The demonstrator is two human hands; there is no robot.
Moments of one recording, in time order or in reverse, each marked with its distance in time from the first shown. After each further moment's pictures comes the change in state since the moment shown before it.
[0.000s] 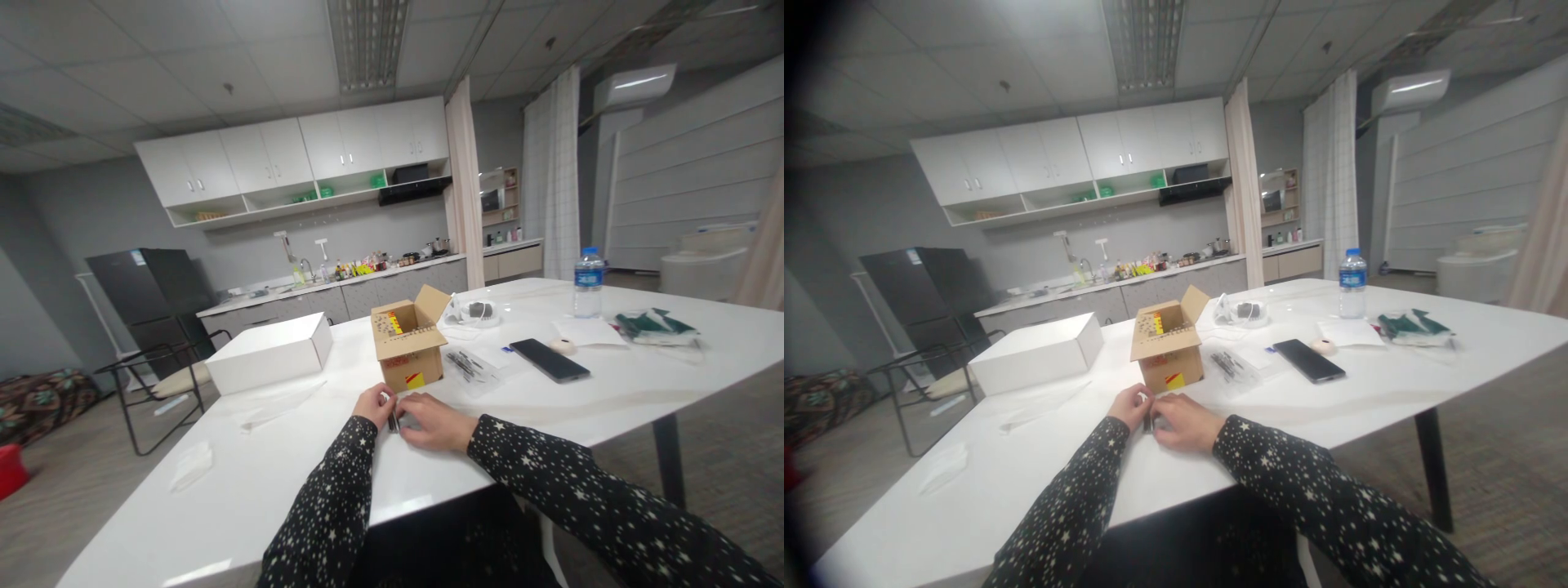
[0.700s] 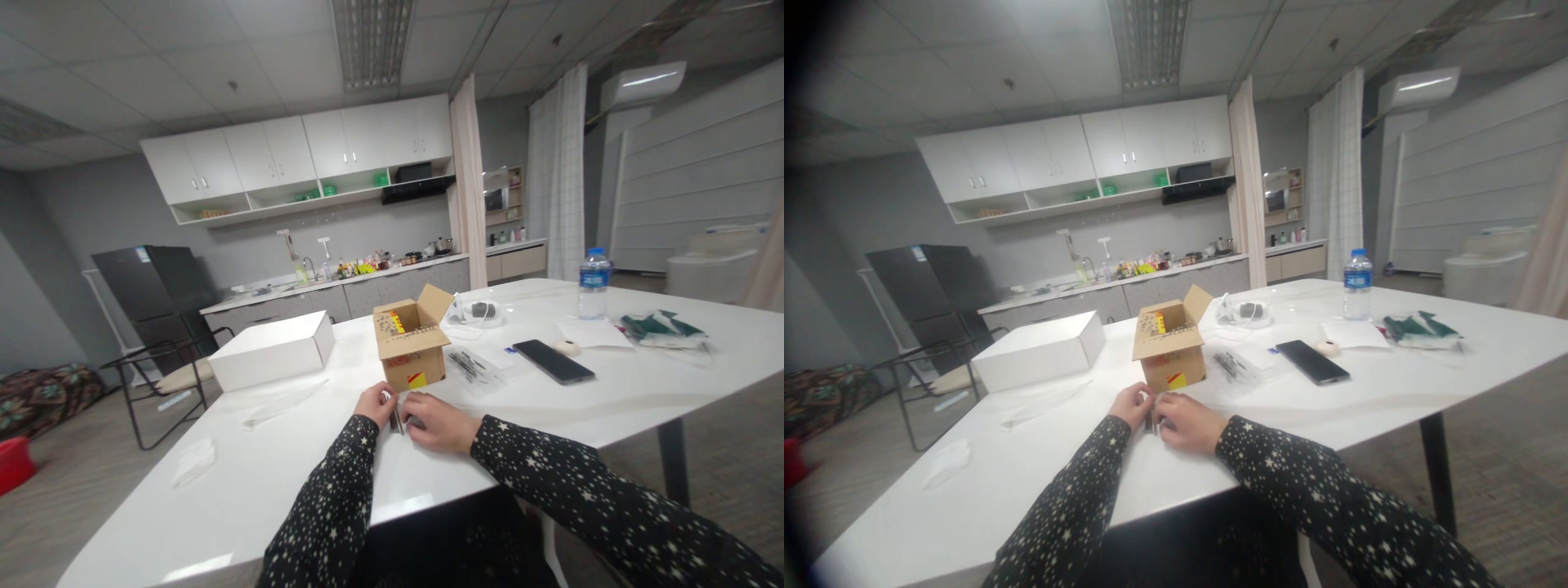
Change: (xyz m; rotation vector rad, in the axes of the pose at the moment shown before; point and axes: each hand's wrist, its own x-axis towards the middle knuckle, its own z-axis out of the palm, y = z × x) left_hand 0.002 -0.004 0.000 0.006 0.000 0.016; right_hand -0.001 0.002 0.000 0.048 0.016 -0.052
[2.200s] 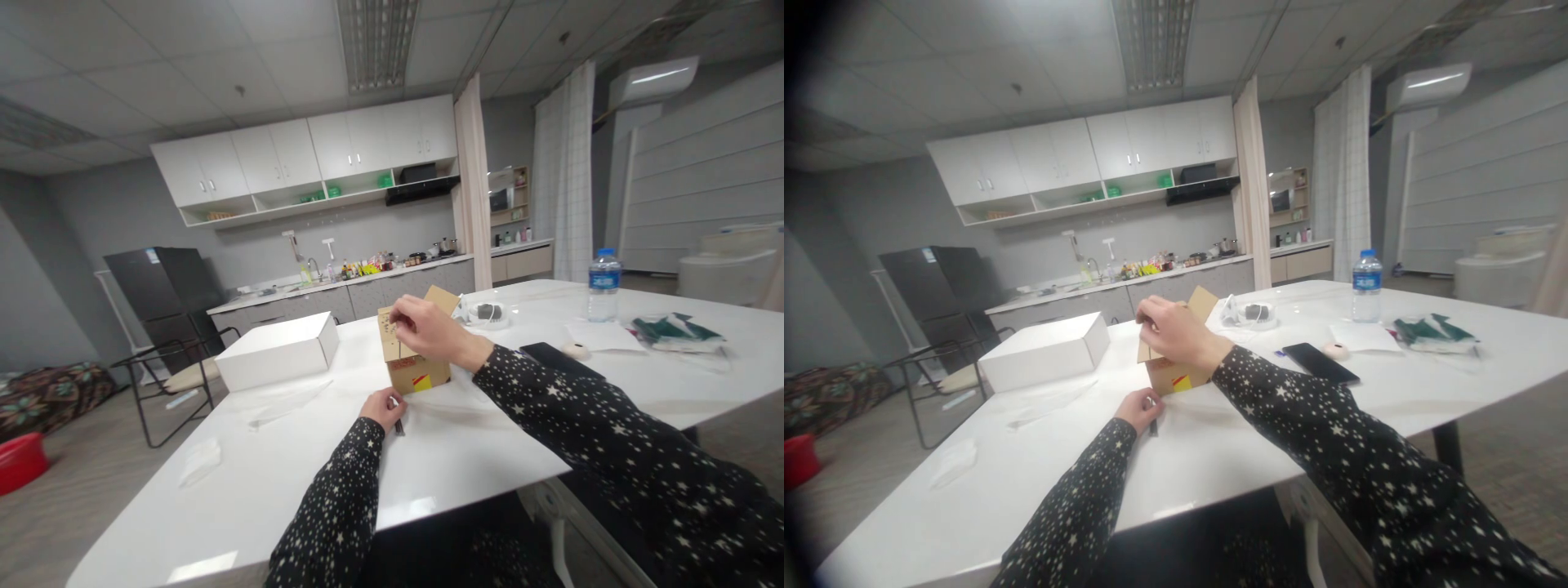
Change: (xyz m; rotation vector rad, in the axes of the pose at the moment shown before) left_hand 0.002 -0.004 0.001 0.047 -0.053 -0.051; right_hand 0.100 -0.041 -0.121 -0.246 0.319 -0.077
